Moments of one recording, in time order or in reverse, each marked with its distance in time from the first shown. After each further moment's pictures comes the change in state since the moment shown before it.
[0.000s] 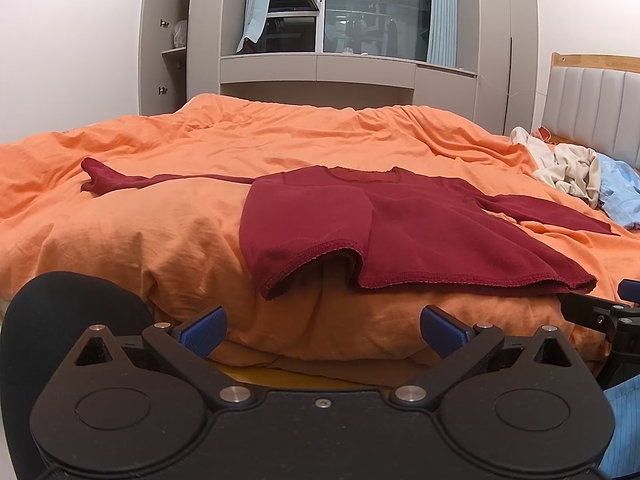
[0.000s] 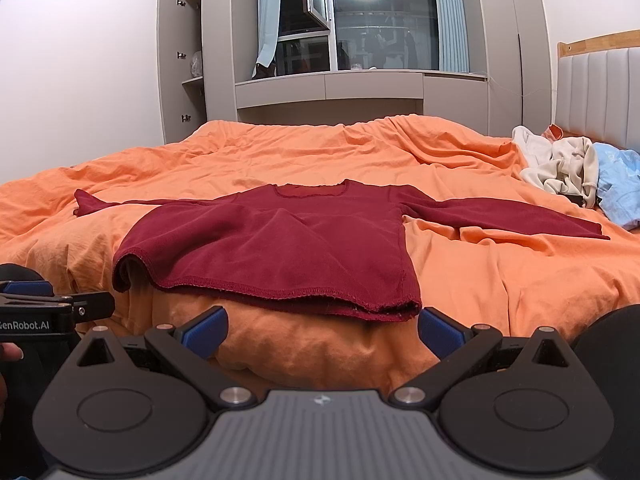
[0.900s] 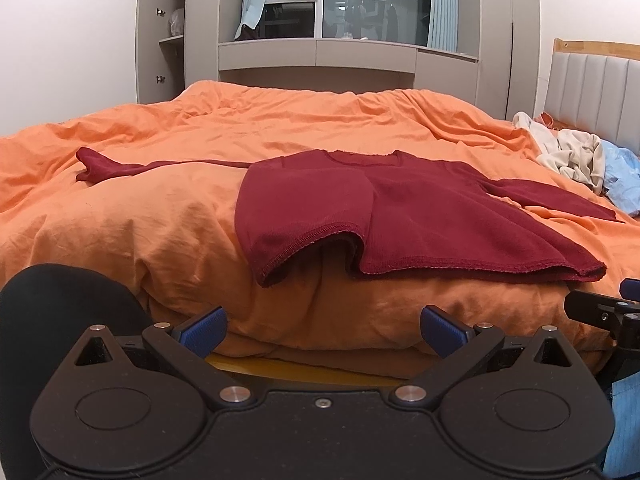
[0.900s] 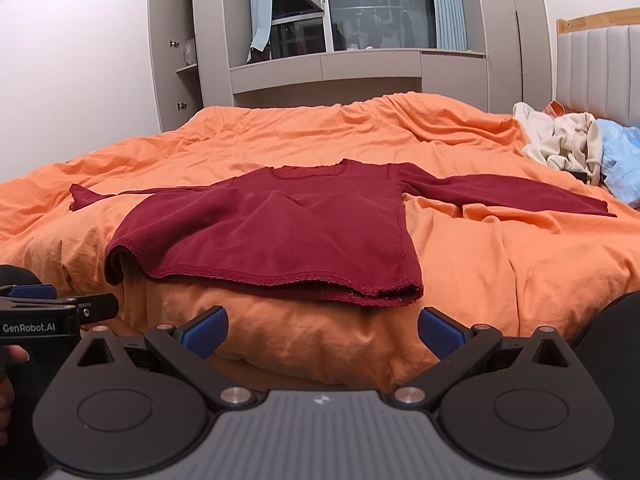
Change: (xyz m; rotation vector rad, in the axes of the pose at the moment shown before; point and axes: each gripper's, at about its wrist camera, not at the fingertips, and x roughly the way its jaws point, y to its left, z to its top) left arm 0.020 -0.004 0.002 0.004 0.057 0.011; right arm 0.016 -0.004 -0.001 0.041 0.070 0.007
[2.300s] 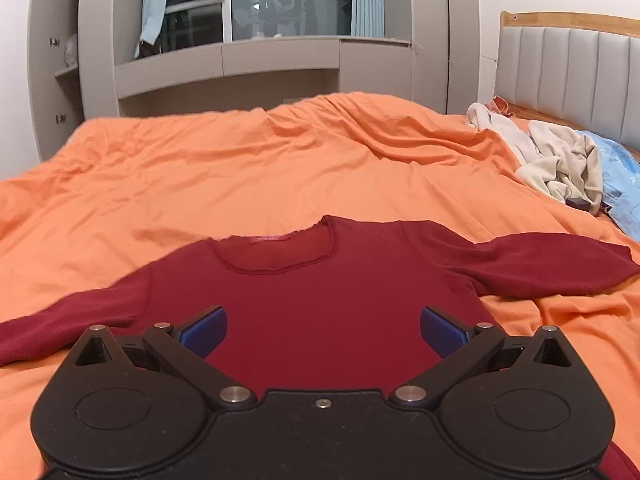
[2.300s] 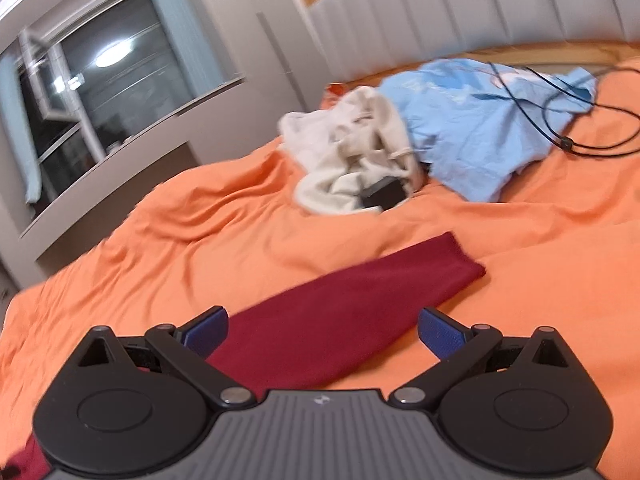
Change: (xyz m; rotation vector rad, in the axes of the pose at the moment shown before) left arm 0.246 -0.084 0.192 0.156 0.012 -0.195; right arm 0.140 -0.320 0.141 0.615 -0.154 -0.420
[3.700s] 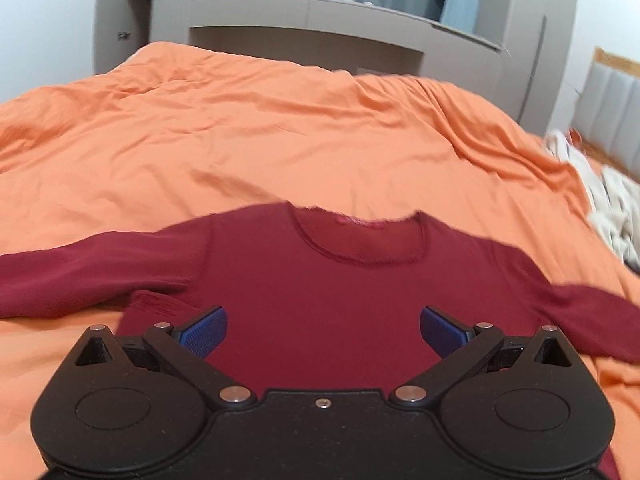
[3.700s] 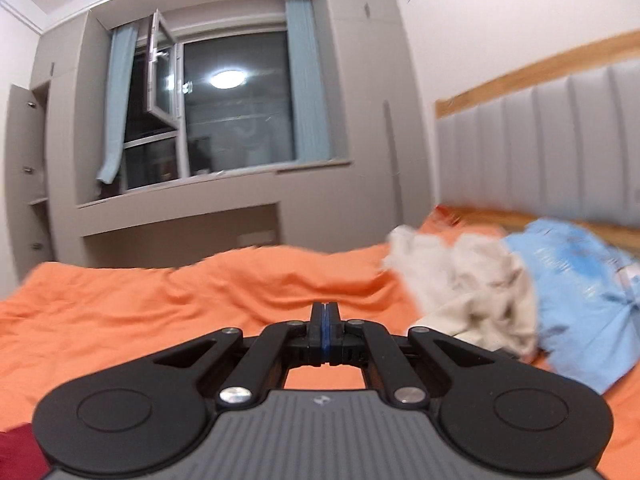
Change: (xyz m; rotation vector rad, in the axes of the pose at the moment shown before) left arm 0.035 0.091 0.012 -0.275 0.088 0.092; right arm 0.011 0.168 0.059 -0.369 -0.240 0.175
